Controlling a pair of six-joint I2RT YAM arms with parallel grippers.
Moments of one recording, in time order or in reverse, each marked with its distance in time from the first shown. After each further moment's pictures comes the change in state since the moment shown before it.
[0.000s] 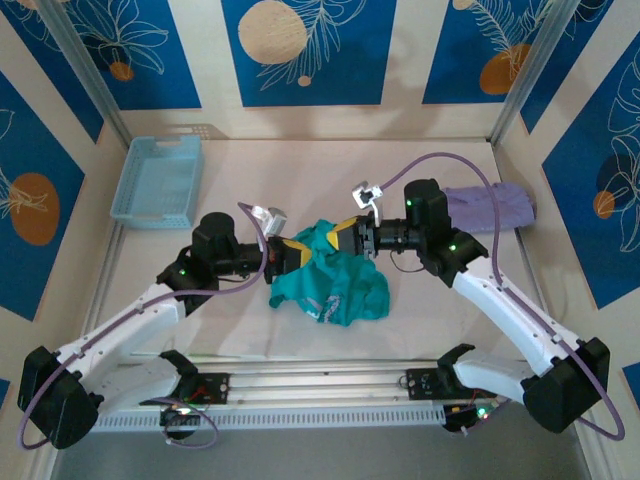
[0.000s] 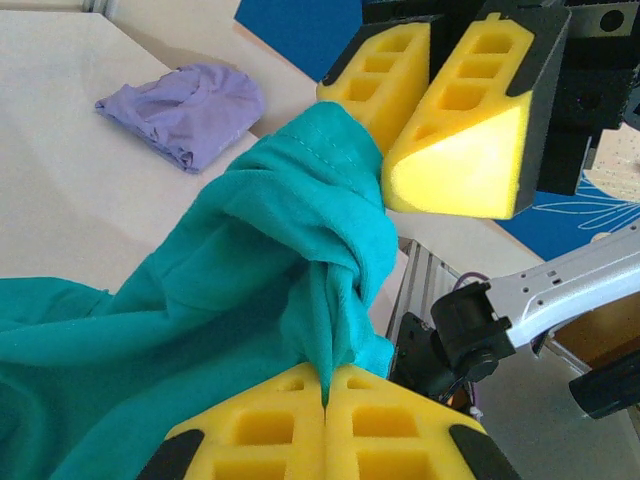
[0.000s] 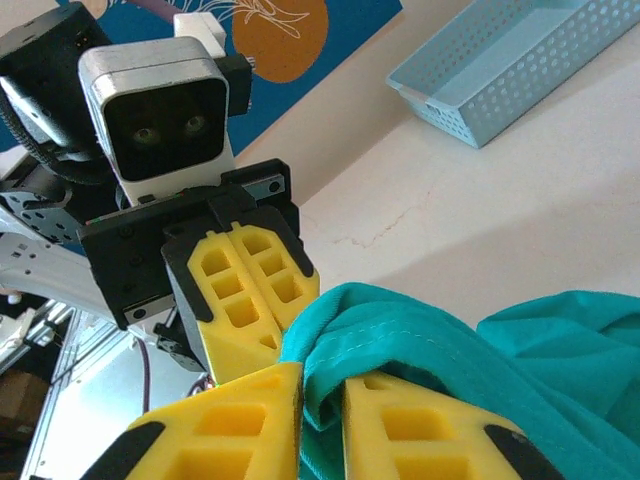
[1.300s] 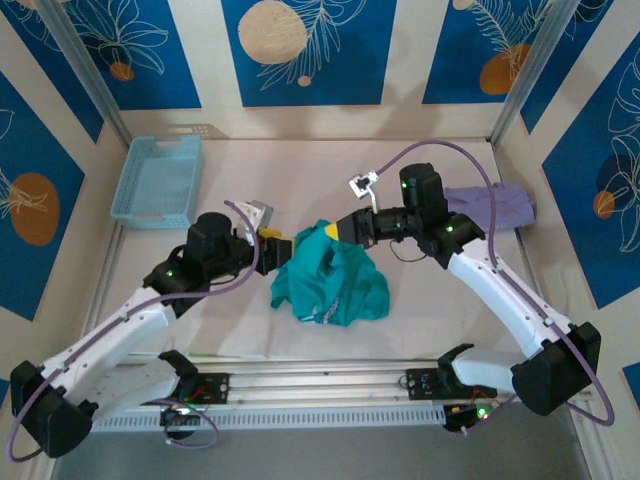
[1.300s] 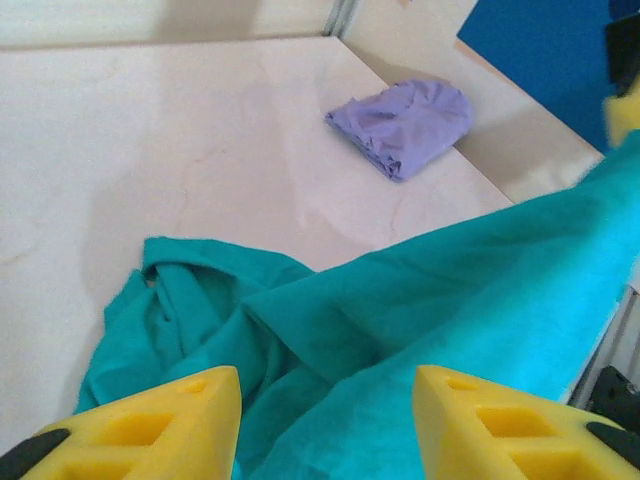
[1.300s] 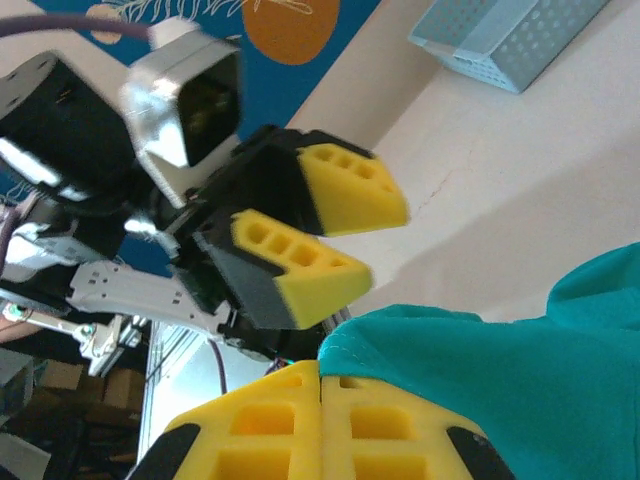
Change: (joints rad) left arm -0.042 -0.085 0.075 -0.286 -0.474 0.100; right arm -0.037 0.102 0.131 -0.122 -0.109 0.130
